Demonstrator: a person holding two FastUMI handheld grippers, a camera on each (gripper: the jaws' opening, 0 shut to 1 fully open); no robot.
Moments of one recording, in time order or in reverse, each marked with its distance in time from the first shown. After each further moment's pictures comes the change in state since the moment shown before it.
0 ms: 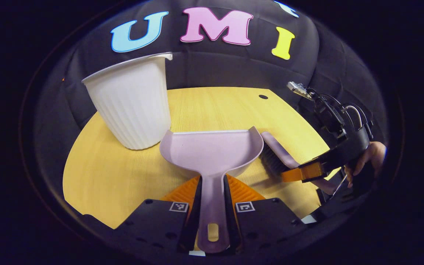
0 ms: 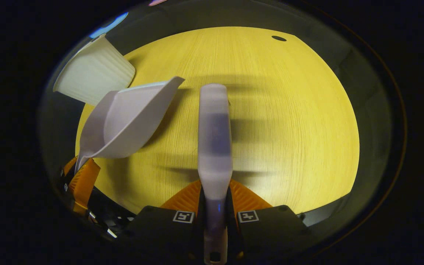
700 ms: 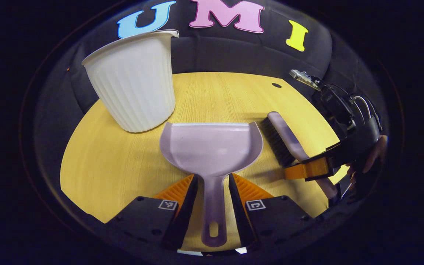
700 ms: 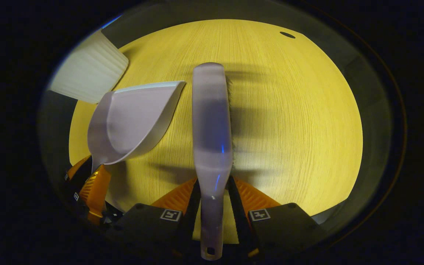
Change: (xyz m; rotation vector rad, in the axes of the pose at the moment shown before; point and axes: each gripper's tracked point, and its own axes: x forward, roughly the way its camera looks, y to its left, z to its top) left arm 0.013 0.003 -0.024 -0.034 0.111 0.038; right arm -0.001 0.005 0.006 -0.016 0.063 -0.017
